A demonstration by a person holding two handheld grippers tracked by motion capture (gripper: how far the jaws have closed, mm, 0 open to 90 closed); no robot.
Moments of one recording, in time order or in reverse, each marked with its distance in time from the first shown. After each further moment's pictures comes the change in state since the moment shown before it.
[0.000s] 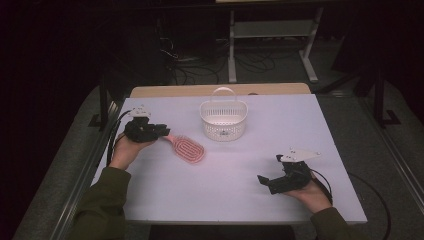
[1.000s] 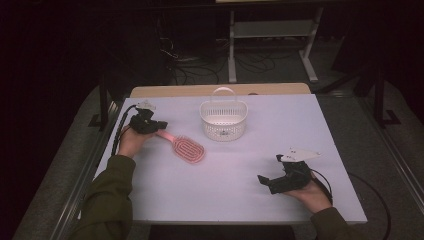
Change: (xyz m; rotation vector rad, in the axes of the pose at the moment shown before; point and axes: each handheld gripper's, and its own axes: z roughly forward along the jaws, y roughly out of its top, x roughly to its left) left arm 0.039 0.002 0.036 0.124 0.087 -0.035; right arm 0.000 0.000 0.000 -0.003 0.004 0.002
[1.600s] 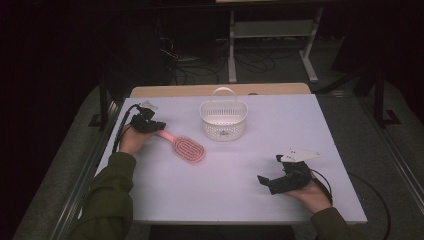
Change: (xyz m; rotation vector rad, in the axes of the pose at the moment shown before) left arm 0.008 -0.001 0.010 0.067 0.044 0.002; right arm 0.000 0.000 0.000 -0.002 0.006 -0.003
